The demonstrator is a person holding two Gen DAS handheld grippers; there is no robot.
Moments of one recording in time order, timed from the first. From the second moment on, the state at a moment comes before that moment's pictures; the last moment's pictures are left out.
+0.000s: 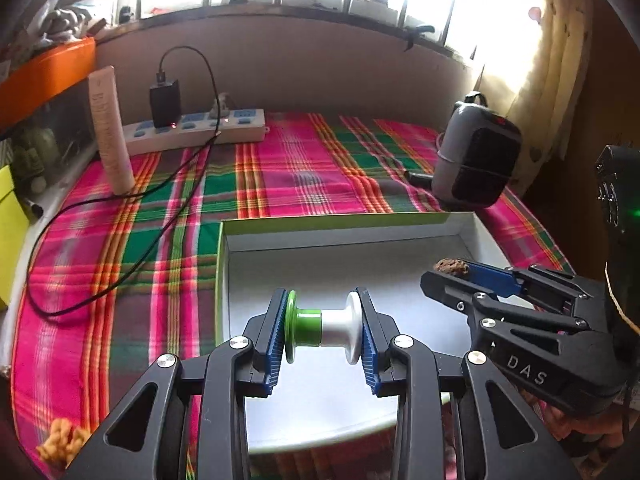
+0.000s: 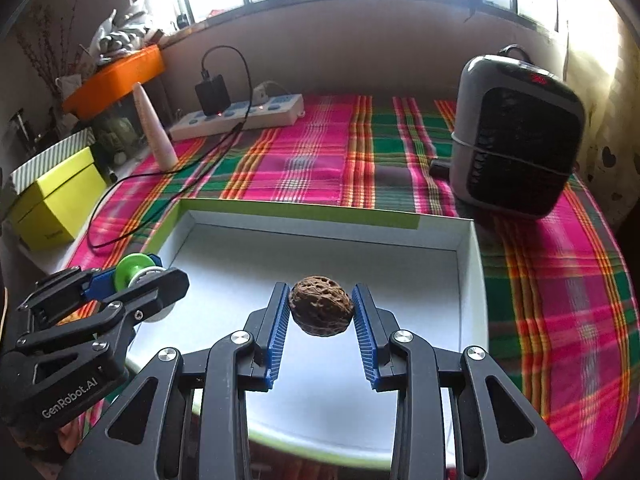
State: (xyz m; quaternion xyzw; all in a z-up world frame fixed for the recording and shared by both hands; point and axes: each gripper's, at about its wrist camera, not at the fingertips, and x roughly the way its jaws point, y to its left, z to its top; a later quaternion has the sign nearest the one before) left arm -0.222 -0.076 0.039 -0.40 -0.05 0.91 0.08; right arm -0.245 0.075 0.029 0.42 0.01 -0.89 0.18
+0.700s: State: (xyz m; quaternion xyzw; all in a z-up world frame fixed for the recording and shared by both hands) left arm -0.252 -0.071 0.019 -0.42 -0.03 0.90 0.07; right arm -0.270 0.064 0.015 0.44 0.03 -0.88 0.17
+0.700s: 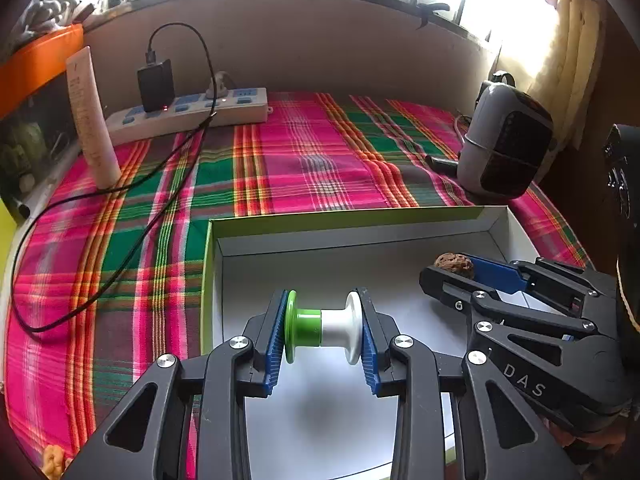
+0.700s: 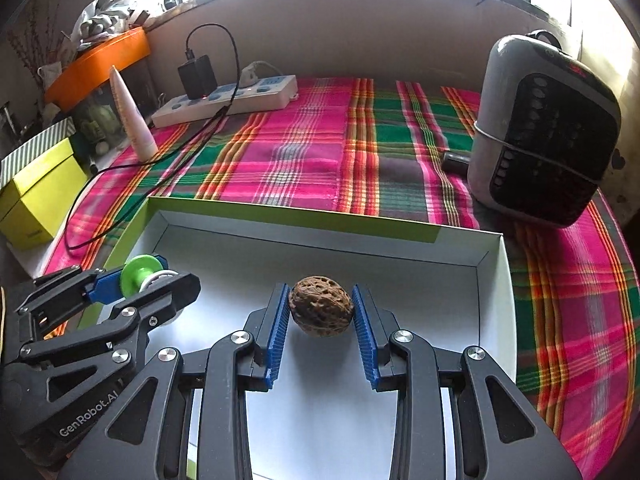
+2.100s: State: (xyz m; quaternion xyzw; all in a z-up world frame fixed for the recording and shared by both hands) left arm -0.210 -0.072 0.038 -0.41 -0.02 0.91 0.05; right arm -0.236 0.082 0.034 0.43 0.02 -0.89 0.16
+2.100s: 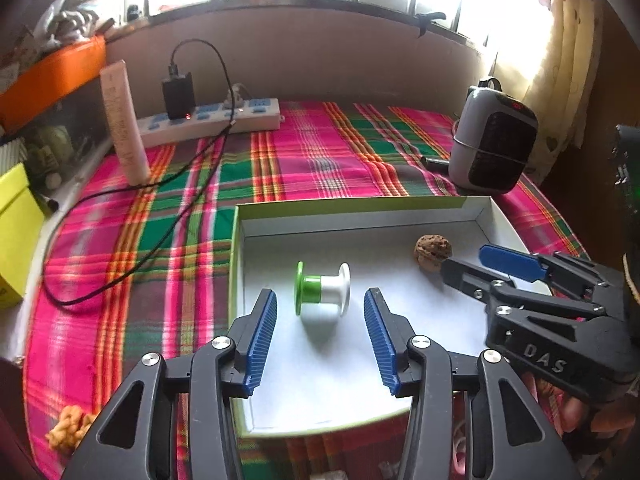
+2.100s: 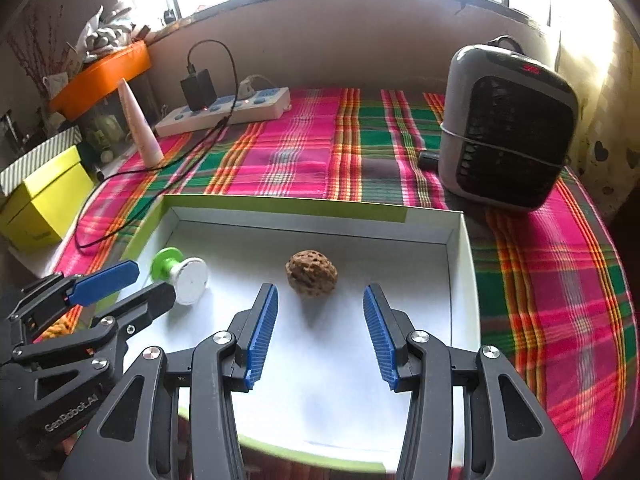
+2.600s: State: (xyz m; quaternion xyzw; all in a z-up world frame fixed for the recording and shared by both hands) left arm -0.161 -0.069 0.053 -0.38 -0.03 0.92 0.04; right arm -0.186 0.084 0.047 0.40 0.01 -0.90 0.18
